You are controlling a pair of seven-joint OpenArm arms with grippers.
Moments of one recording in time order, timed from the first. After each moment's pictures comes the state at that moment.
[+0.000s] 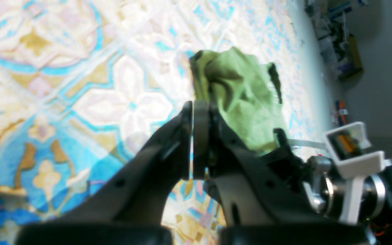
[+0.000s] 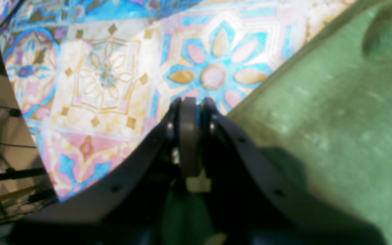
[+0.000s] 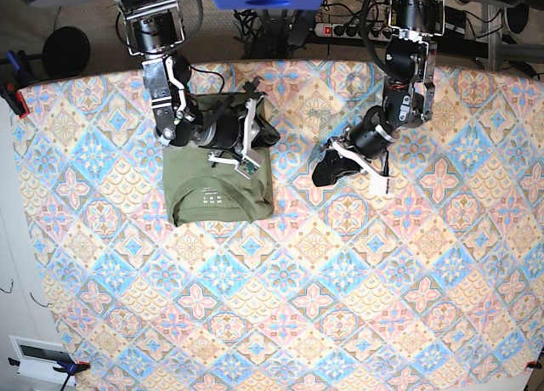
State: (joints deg) left arm 7.9 -9.5 1.7 87.0 -53.9 -19.8 34.5; right arm -2.1 5.5 -11.1 80.0 13.6 43.2 -45.0
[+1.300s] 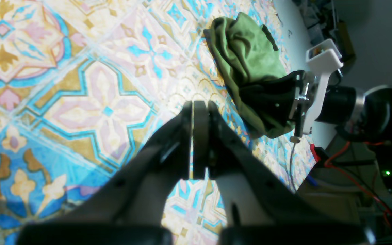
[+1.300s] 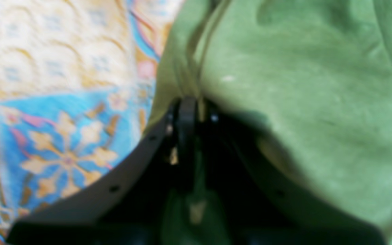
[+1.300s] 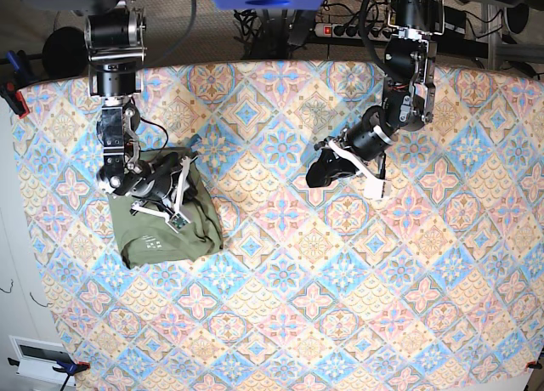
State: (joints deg) left arm 8.1 -9.3 1.7 91.6 -53.9 -19.8 38.5; right arm 11.0 13.6 -1.2 73.8 4.4 41.3 -47.1
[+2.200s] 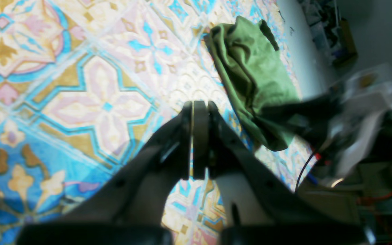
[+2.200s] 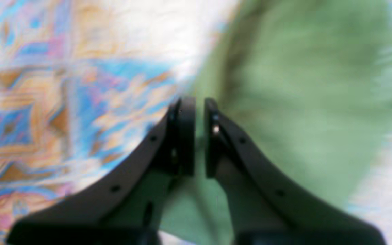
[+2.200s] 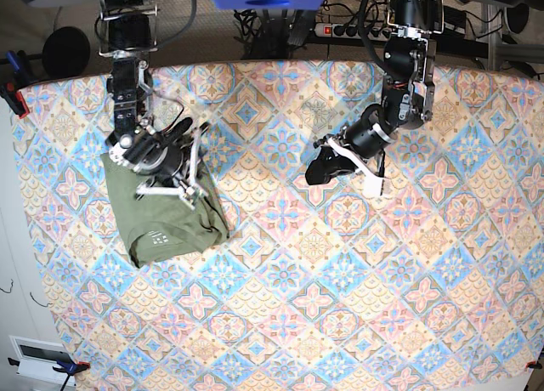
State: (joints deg) left arm 8.8 -9.1 1.7 91.6 -53.6 -19.8 38.5; right arm 0.1 10.6 -0.7 103.1 2.6 40.9 -55.7
